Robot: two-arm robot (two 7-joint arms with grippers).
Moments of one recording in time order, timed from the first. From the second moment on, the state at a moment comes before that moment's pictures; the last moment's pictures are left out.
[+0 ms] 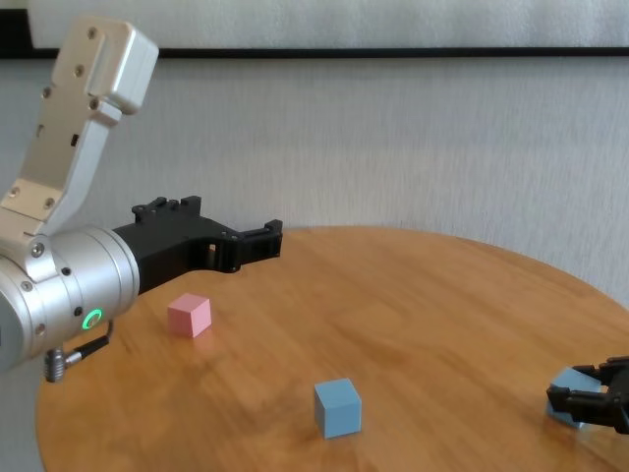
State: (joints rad) left arm -0.24 0.30 0.40 -1.46 -0.23 0.07 -0.10; right arm 0.34 0.58 -0.48 -1.24 0.32 0.21 0.50
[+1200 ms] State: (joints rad) left arm -0.24 0.30 0.40 -1.46 -0.23 0.07 -0.10; right arm 0.31 0.53 -0.49 -1.38 0.31 0.23 0.51
